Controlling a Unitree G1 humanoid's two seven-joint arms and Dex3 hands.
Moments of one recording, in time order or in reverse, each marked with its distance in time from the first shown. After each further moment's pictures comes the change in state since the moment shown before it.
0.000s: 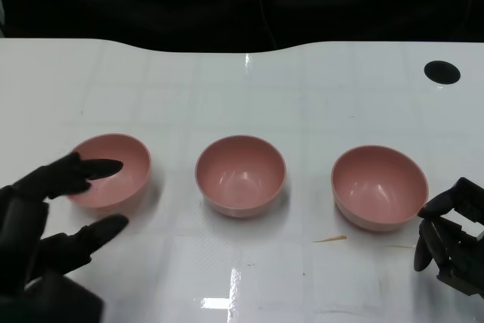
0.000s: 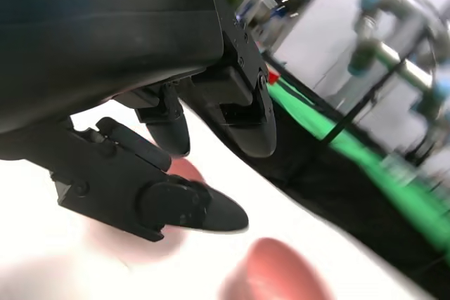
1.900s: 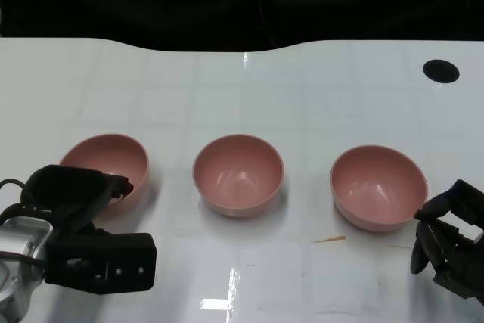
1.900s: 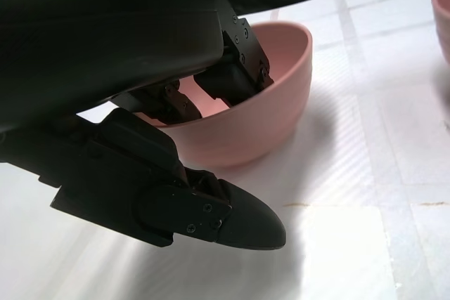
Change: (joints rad) left arm -0.585 0.236 -0.544 0.864 0.274 0.130 0.019; right arm 0.031 0.002 0.027 -0.048 0.001 0.015 -0.038
